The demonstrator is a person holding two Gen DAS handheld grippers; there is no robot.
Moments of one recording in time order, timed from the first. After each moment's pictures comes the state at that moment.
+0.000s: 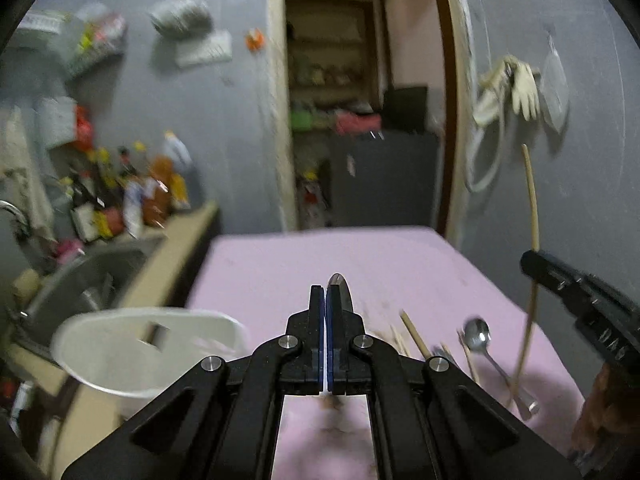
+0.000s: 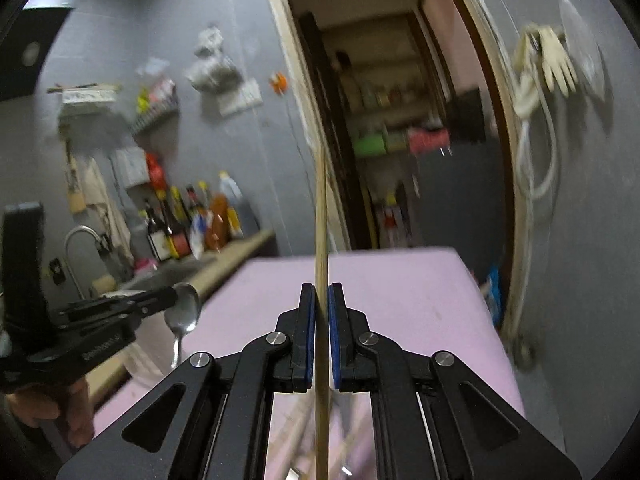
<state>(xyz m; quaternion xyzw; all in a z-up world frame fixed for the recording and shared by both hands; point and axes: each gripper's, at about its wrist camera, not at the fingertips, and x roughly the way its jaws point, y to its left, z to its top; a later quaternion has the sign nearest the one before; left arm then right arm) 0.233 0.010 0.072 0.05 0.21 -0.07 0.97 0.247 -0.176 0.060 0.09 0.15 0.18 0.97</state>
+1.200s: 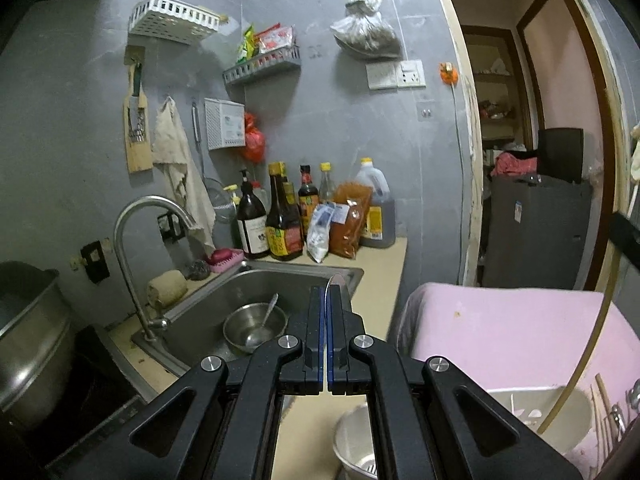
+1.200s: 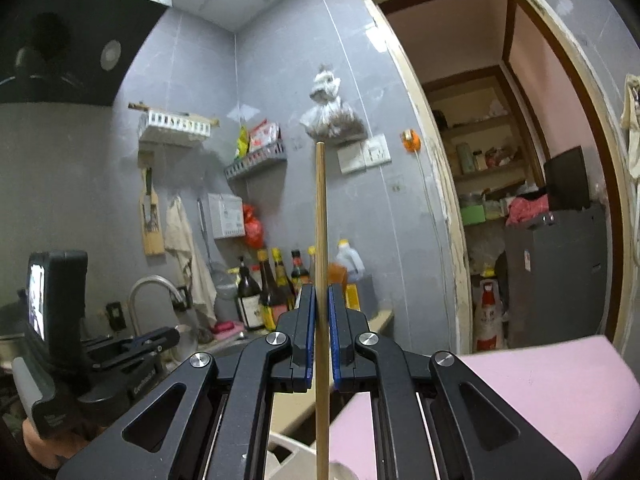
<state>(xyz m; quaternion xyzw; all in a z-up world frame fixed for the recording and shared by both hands) 0.252 0.195 0.090 0.03 0.16 0.18 0.97 0.285 0.004 0.095 0.09 0.03 0.30 0.95</state>
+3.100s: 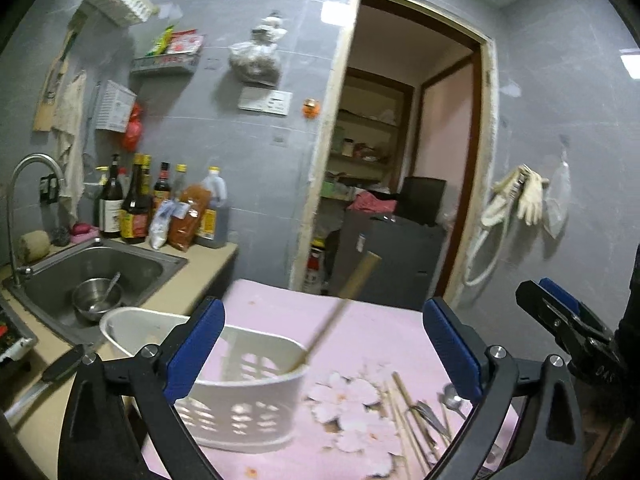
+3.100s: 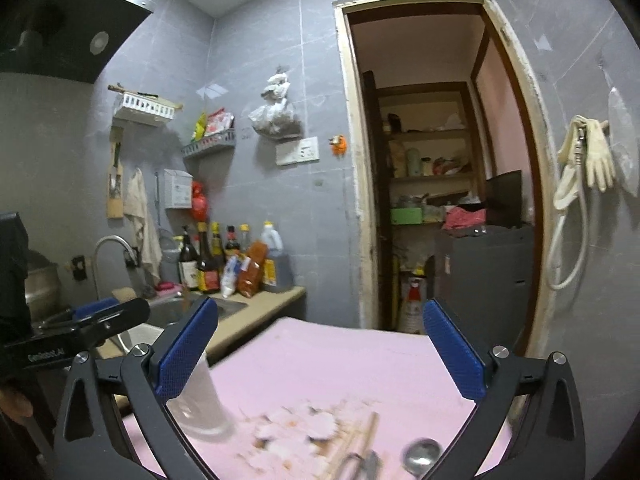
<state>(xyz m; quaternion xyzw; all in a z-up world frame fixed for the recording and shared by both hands) 0.185 0.072 0.107 -0.08 0.11 -0.08 0.99 0.214 -0.167 0.098 0.02 0.06 0.21 0.98</state>
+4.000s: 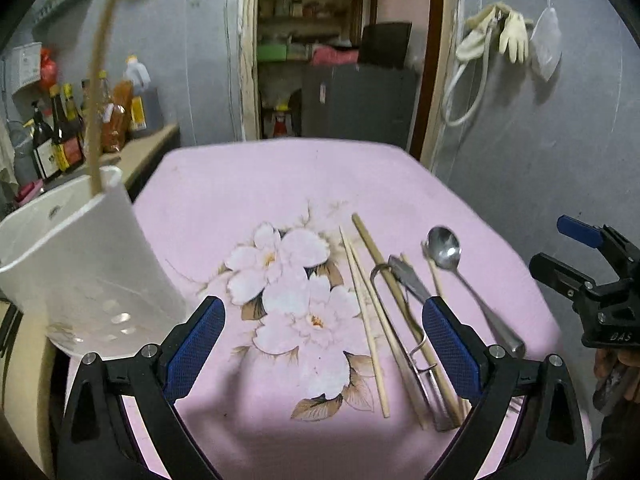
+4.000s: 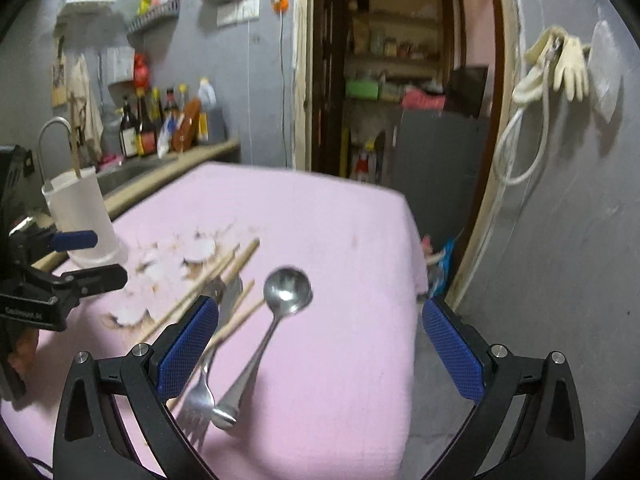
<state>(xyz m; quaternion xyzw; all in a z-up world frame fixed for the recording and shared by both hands) 0.252 -0.027 -0.004 0.03 0.36 -0.13 0.93 0.255 -0.247 -0.001 -0.06 0.30 0.15 0.94</state>
